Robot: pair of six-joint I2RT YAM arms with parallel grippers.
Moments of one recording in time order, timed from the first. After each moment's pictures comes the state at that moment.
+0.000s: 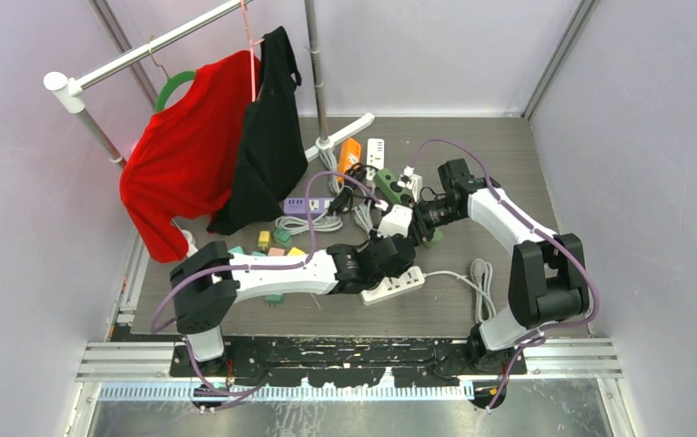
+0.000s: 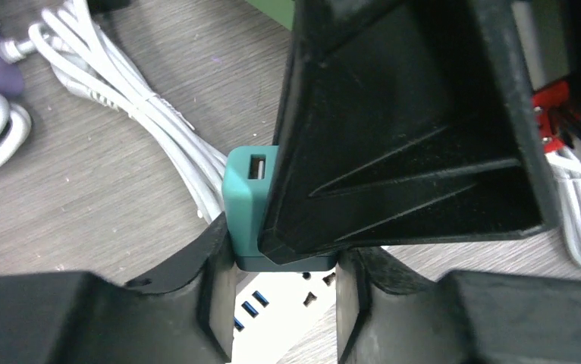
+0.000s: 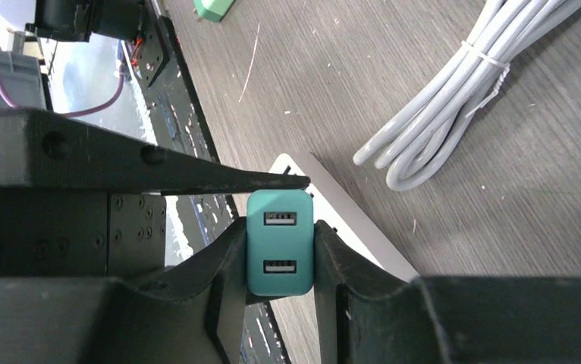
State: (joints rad) left arm -1.23 1.77 1.26 -0.21 -0.56 -0.61; right arm 0.20 1.54 1.05 -0.79 -1.01 -0.36
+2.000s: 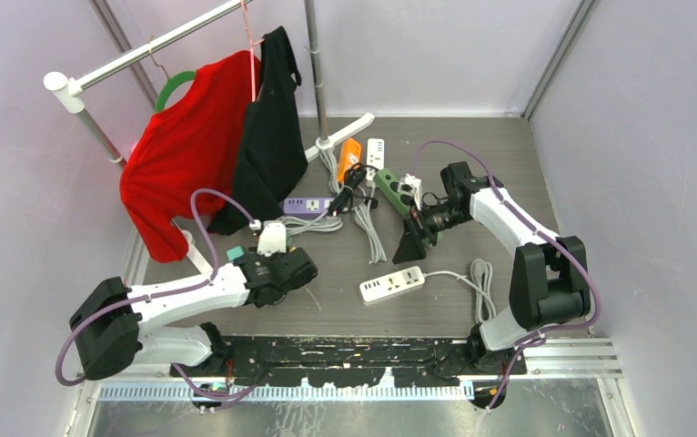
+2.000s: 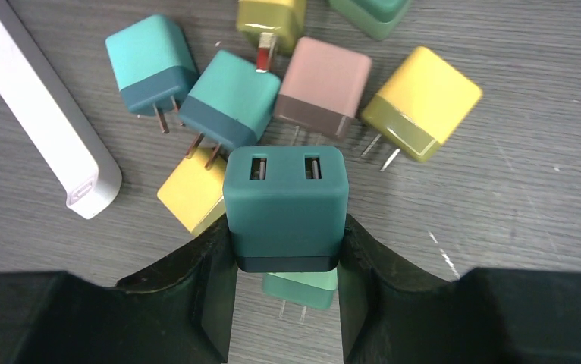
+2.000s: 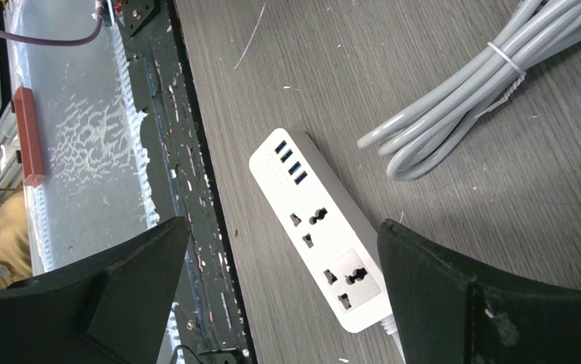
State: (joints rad) left arm -1.01 1.23 0.71 -0.77 -0.78 -0.98; right arm 0.19 1.53 1.05 -0.91 -1.02 -0.65
